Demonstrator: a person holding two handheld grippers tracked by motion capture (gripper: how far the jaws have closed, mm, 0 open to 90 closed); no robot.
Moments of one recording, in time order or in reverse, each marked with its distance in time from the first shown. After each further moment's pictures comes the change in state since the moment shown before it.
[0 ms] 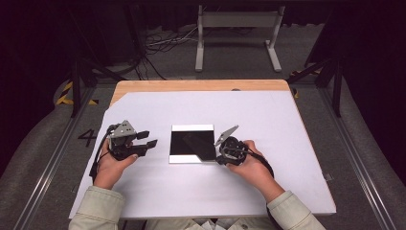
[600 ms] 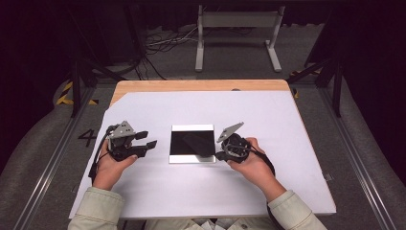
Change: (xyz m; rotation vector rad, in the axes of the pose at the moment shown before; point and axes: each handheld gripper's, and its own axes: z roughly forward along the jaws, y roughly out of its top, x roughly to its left) left arm 0.000 -0.002 -0.002 0.004 0.009 -0.010; right arm 0.000 0.004 -0.018 -0.096 -0.001 -0.007
